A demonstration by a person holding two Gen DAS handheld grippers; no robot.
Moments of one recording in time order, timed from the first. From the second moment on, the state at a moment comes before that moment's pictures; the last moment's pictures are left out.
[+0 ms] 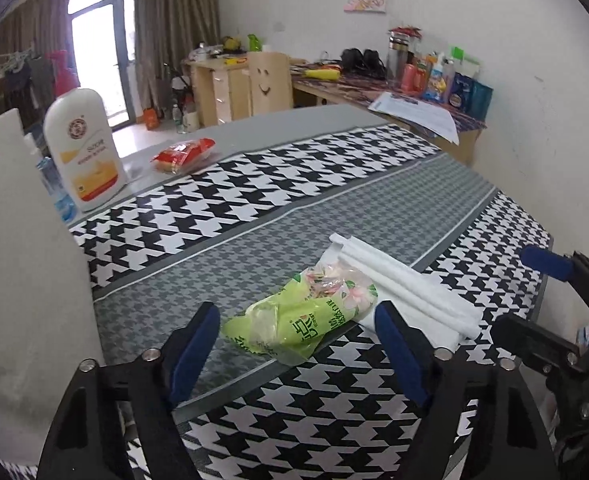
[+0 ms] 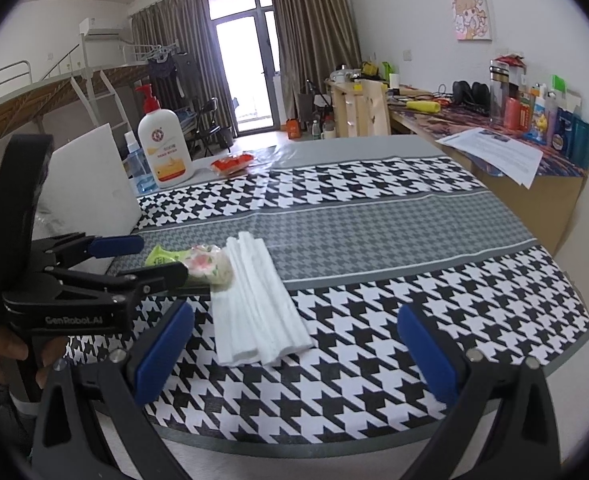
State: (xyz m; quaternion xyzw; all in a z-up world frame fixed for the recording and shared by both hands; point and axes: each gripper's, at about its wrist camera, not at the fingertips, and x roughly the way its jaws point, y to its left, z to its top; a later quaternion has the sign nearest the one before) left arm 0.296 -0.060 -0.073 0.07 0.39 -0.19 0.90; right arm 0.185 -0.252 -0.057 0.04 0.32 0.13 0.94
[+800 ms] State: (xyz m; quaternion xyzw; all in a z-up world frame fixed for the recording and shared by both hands) left arm 0.295 -0.056 -0.076 0.05 0.39 -0.23 0.89; right arm 0.203 -0.228 -0.064 -0.02 0.35 0.16 0.92
